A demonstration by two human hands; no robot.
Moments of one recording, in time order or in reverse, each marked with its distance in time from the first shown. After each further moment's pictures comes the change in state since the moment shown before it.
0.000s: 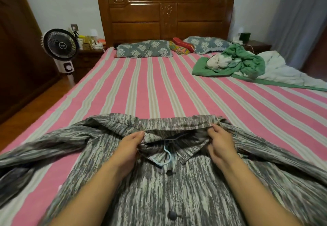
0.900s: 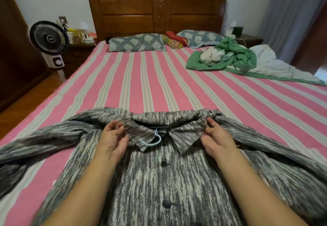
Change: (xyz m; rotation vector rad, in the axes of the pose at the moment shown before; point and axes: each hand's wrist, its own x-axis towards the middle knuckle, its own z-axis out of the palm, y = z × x) left_hand 0.009 0.010 -0.012 -0.744 0.261 0.032; right_hand -0.012 -0.012 -0.003 0.715 0.022 0.247
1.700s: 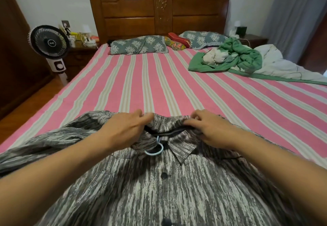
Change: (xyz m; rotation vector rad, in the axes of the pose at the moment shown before) left_hand 0.009 0.032 0.053 2.180 -0.735 1.217; right_hand 0.030 -0.046 0.025 -2.462 -0.807 -1.041
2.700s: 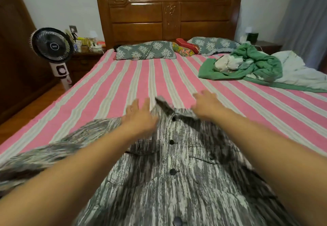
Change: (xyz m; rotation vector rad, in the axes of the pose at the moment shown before) left_hand 0.101 -0.054 0.061 -0.357 -0.159 -0.749; right_hand 0.173 0.054 0.018 0.147 -0.002 0.635
